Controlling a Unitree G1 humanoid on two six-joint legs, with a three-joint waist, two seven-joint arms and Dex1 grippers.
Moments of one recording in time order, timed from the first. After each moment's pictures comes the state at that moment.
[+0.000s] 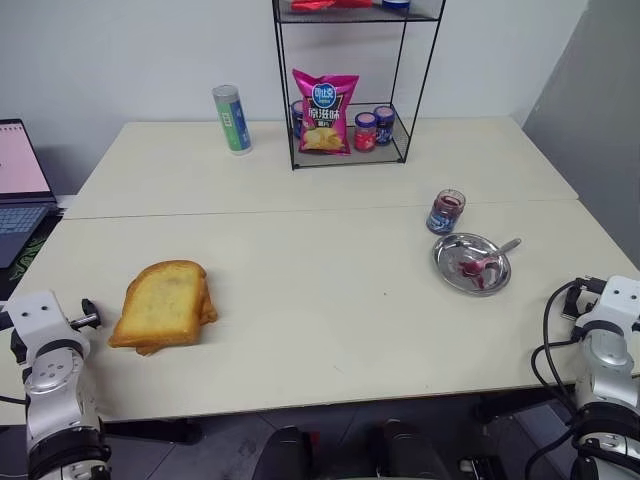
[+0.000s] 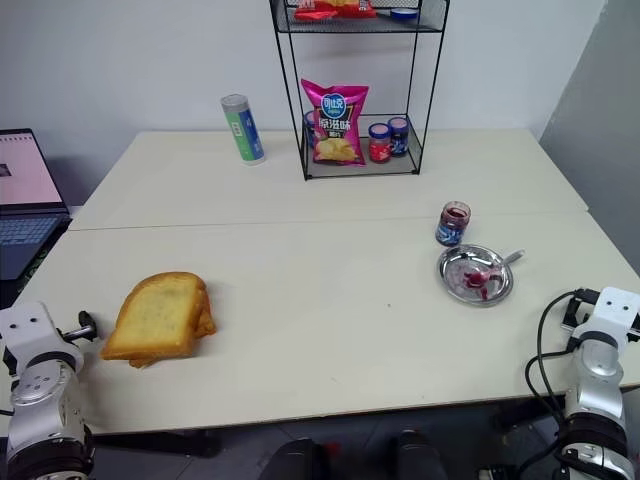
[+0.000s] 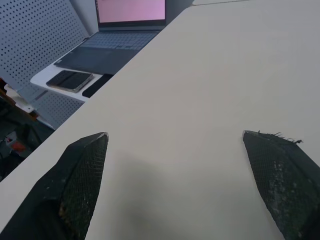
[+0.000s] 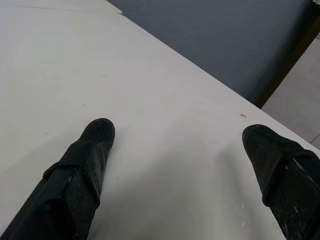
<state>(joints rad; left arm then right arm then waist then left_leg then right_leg) -0.14 0.57 0.56 0.50 -0.18 0.10 0.05 -0.25 -0.48 -0.45 0.58 0.13 -0.04 -0.13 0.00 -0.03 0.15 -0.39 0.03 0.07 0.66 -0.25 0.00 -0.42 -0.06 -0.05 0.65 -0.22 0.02</state>
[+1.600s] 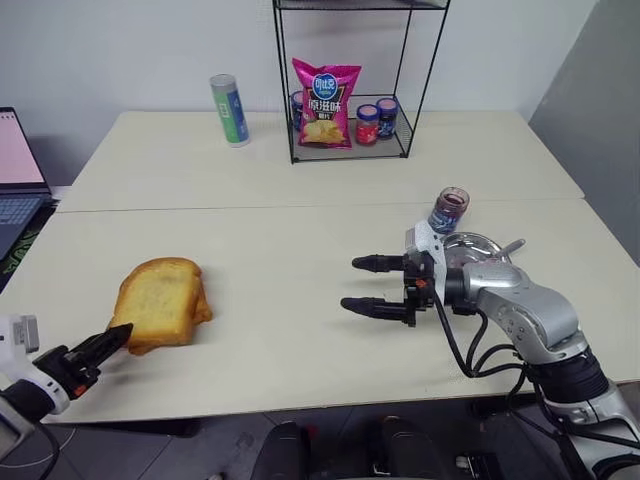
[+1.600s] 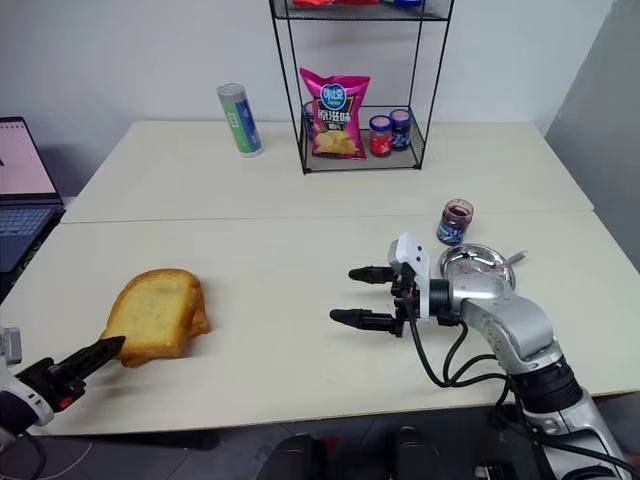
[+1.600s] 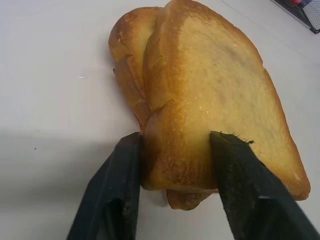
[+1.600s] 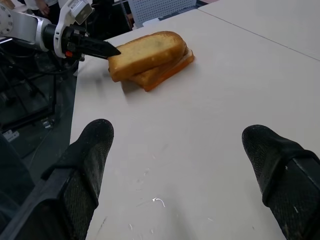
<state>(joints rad) 0.28 0.70 0.81 -0.07 -0.90 0.91 -0.65 -0.47 -0.52 0.22 -0.22 0.57 0.64 0.96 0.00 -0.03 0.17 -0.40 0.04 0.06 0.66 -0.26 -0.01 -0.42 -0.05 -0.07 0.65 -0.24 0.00</state>
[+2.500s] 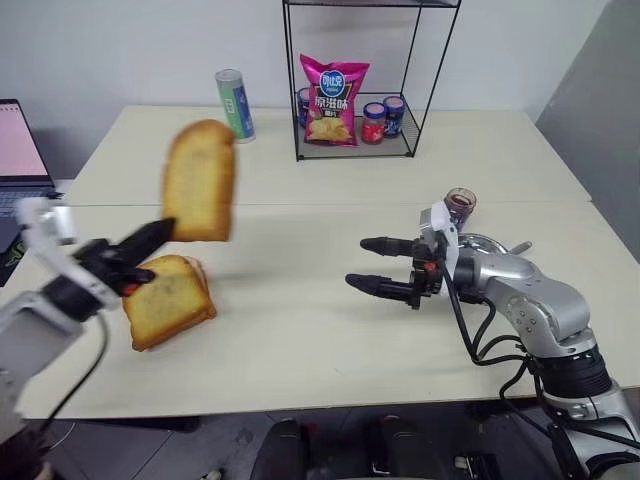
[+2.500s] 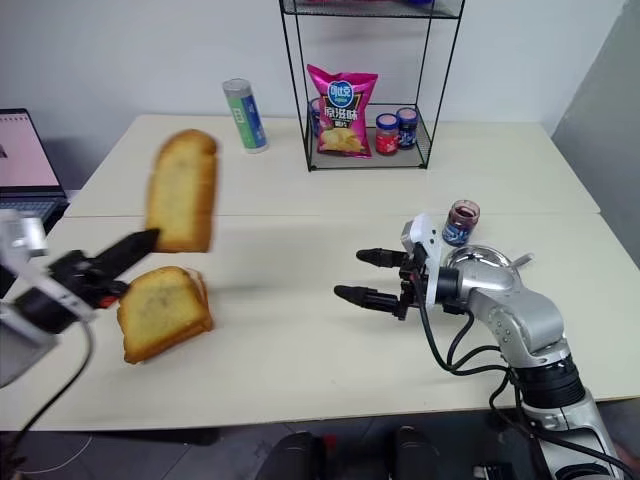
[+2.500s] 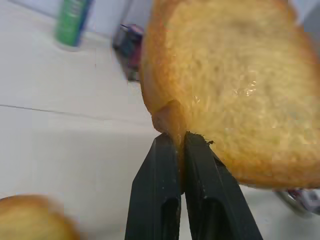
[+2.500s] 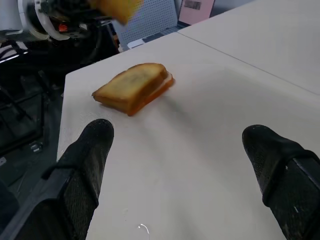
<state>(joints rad) -0.18 0.61 0.58 -0.41 -1.27 1.00 -0.21 -0.47 -0.54 0.07 -0.27 0.64 0.74 0.89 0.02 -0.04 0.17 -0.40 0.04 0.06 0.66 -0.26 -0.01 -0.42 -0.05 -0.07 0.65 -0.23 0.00</state>
